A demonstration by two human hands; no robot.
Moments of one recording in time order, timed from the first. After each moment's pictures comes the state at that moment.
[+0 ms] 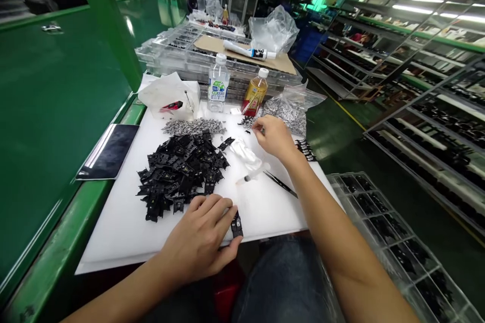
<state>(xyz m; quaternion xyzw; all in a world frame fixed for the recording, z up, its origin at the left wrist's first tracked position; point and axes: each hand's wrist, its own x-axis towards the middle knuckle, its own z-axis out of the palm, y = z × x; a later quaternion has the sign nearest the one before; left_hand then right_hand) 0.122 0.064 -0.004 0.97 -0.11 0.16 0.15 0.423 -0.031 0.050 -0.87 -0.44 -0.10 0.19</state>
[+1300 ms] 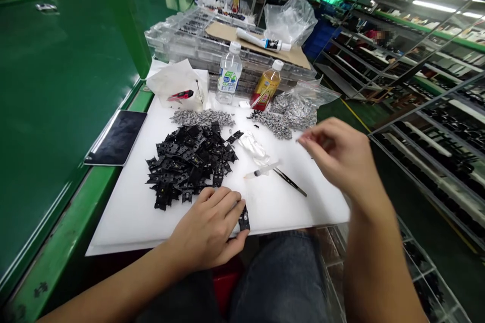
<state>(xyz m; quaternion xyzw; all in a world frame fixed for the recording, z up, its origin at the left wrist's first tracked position) 0.122 0.065 -0.004 0.97 -0.12 0.18 0.14 0.356 -0.118 0.102 -0.85 -0.42 -0.15 0.27</state>
